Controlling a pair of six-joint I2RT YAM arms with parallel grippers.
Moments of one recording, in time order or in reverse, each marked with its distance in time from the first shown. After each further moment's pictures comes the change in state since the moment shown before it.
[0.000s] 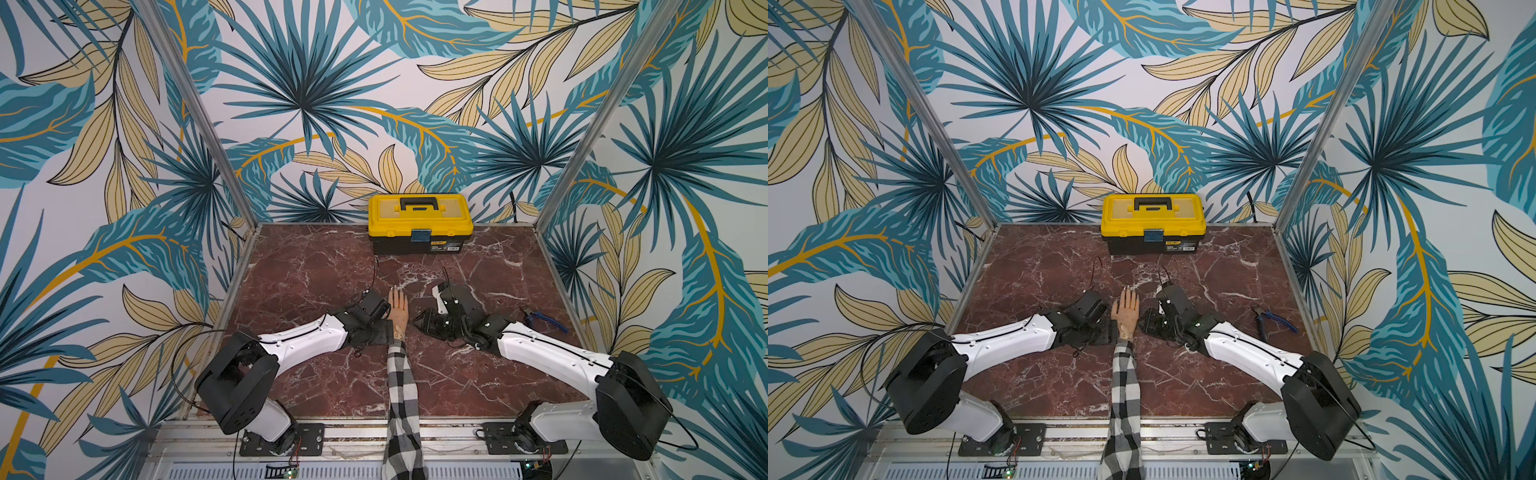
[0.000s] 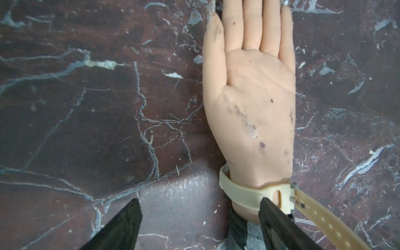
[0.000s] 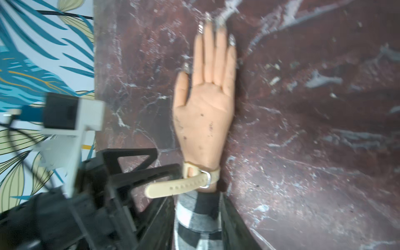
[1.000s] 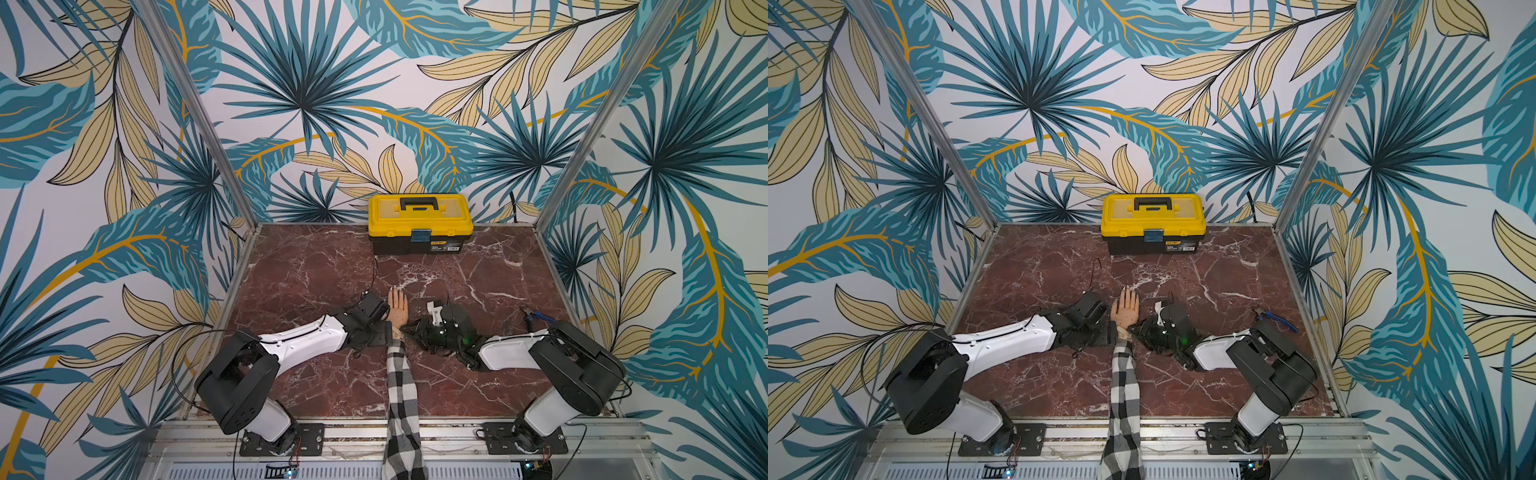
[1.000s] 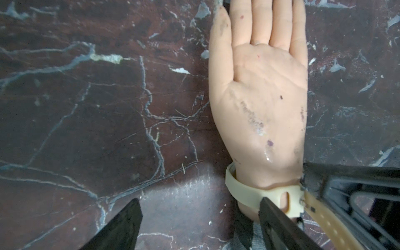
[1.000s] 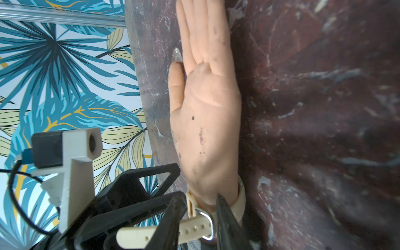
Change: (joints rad) left arm 0.000 0.000 -0.014 0.000 -0.003 -0.001; right arm -0.007 0.267 -0.241 0.808 -0.176 0.416
